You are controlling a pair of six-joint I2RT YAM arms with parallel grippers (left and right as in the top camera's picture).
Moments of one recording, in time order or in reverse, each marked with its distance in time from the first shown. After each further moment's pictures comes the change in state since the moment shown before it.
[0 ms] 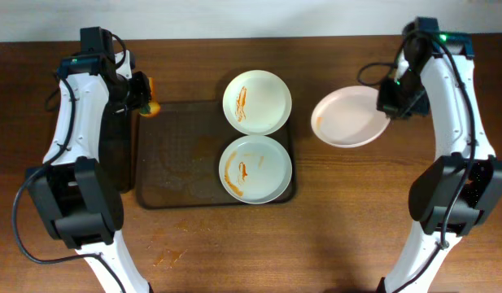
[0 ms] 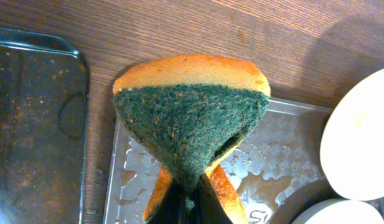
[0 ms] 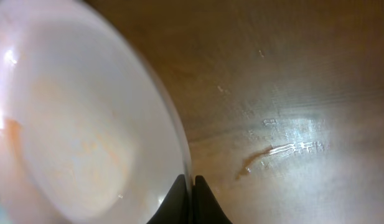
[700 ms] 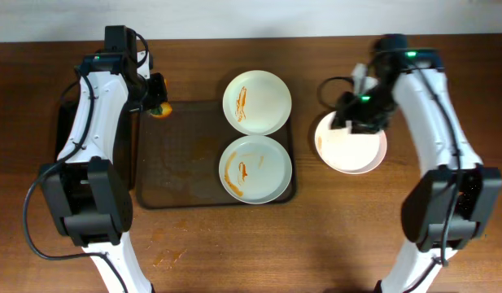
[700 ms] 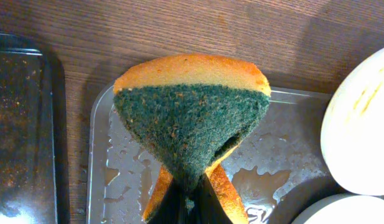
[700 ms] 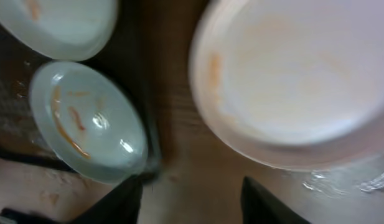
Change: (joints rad) left arm -0.090 0.000 0.001 -0.010 -0.082 0.000; right arm 0.166 -0.119 -0.213 0.103 -0.322 -0.066
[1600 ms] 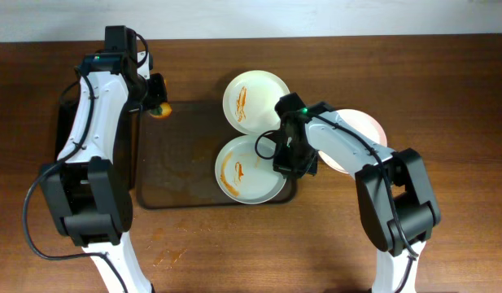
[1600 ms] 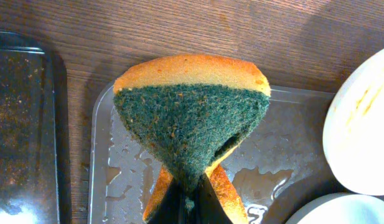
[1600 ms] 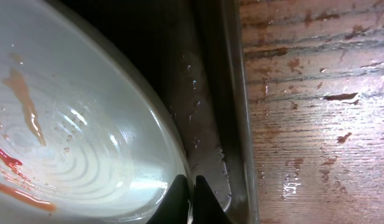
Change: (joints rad) left arm 0.000 0.000 0.000 -0.004 -0.006 0.000; right arm 0.367 0.066 -0.373 0.335 0.095 0.479
